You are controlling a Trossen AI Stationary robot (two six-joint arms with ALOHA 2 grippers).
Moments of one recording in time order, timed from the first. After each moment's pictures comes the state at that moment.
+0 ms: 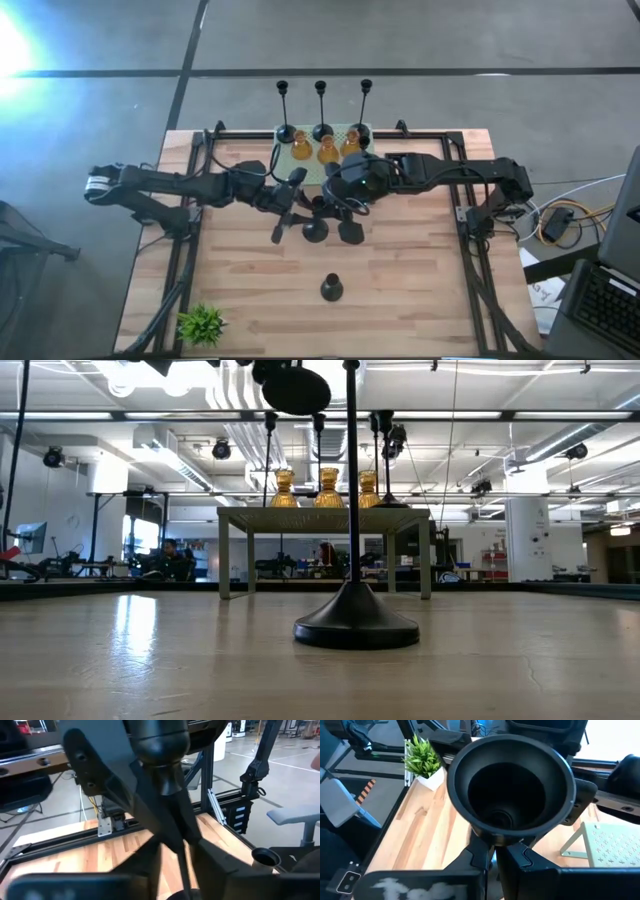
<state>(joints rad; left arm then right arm) 0.02 1.26 0.93 0.24 0.33 0.16 0.04 1.69 1.76 -0.67 -0.17 0.00</state>
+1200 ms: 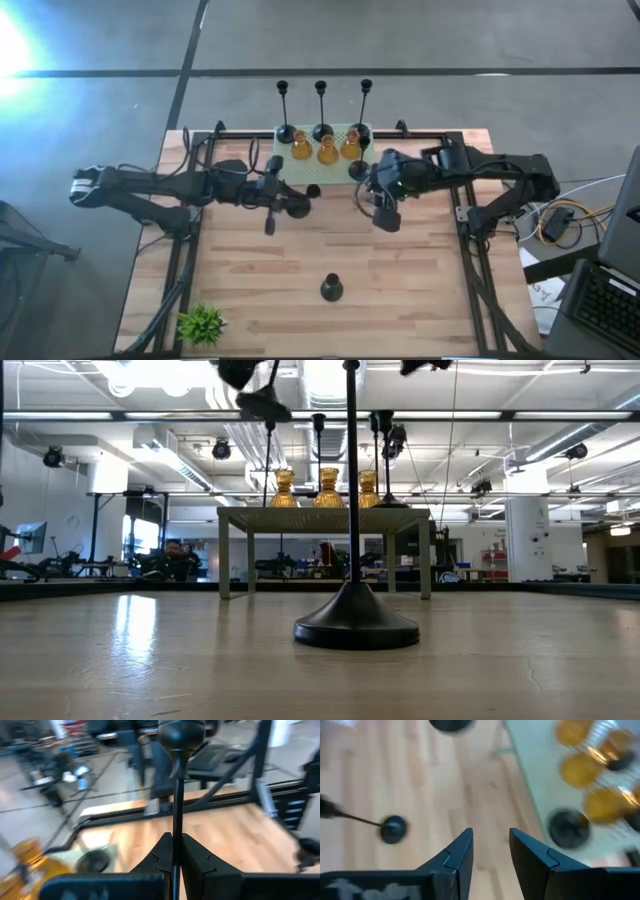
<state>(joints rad) 0.01 1.10 0.90 0.07 0.04 0.16 0.07 1.47 1.69 -1.16 0.15 0.23</state>
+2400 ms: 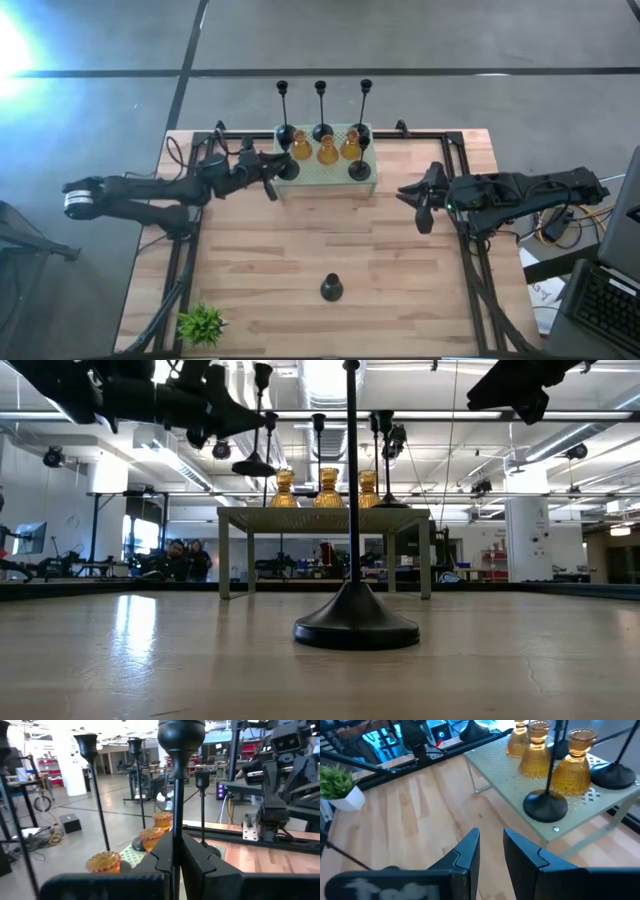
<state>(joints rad) 0.27 1.02 0.49 0.66 -0.18 0.09 0.16 0.74 0.77 -0.52 0.42 0.45</state>
